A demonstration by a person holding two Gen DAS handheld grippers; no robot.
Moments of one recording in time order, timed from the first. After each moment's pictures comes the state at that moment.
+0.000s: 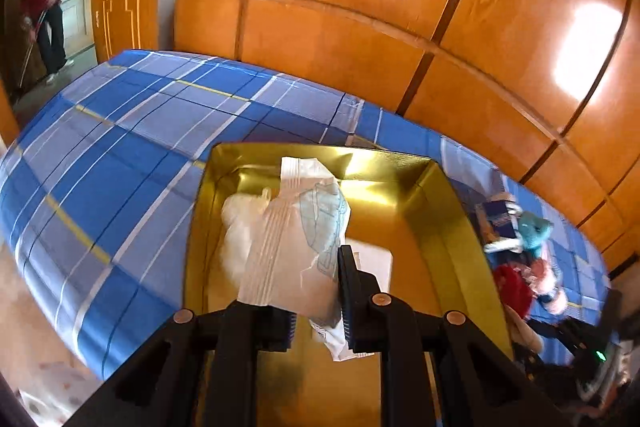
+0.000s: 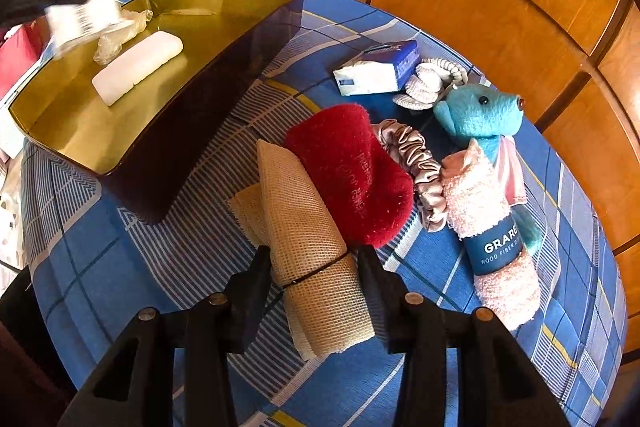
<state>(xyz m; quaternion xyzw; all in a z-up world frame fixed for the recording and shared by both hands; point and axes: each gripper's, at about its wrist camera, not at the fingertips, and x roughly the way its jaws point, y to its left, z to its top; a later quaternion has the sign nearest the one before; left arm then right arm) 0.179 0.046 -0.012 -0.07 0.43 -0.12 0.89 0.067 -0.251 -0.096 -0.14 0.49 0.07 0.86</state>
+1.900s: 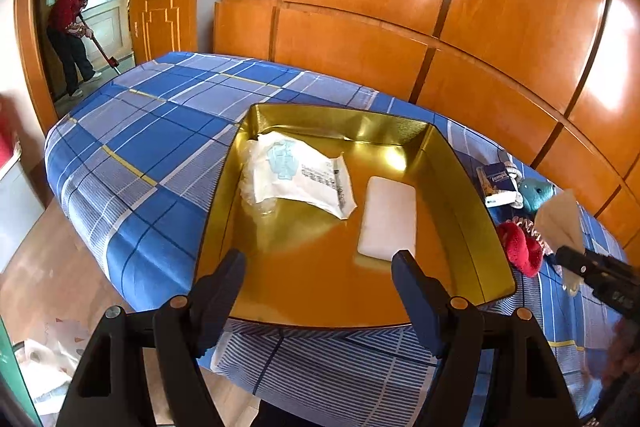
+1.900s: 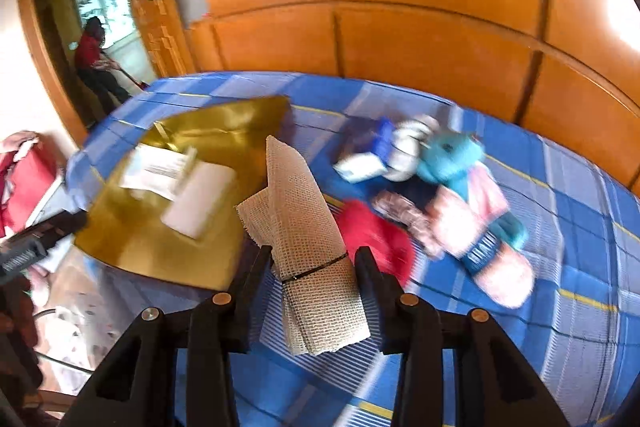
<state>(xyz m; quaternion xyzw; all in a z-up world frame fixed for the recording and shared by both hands) 0.056 0.040 -0.017 -0.07 0.40 -0.05 0.91 0.041 -0.244 -0.012 0.03 0.41 0.07 0.91</state>
